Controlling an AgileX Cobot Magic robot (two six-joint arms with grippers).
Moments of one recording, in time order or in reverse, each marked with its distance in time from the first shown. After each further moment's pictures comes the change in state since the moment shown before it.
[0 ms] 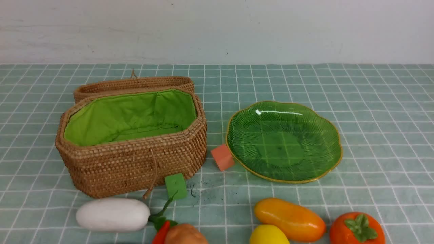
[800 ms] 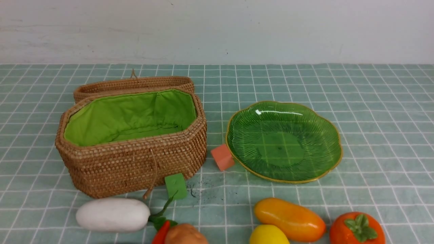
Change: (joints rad) right arm 0.000 0.000 0.000 0.000 0.000 0.000; left arm 0.000 0.000 0.000 0.008 -0.002 0.005
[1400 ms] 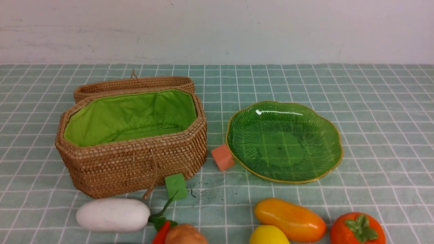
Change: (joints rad) right arm 0.000 0.000 0.000 0.000 -0.001 0.000; left arm 0.000 0.000 0.007 0.155 -0.044 0.035
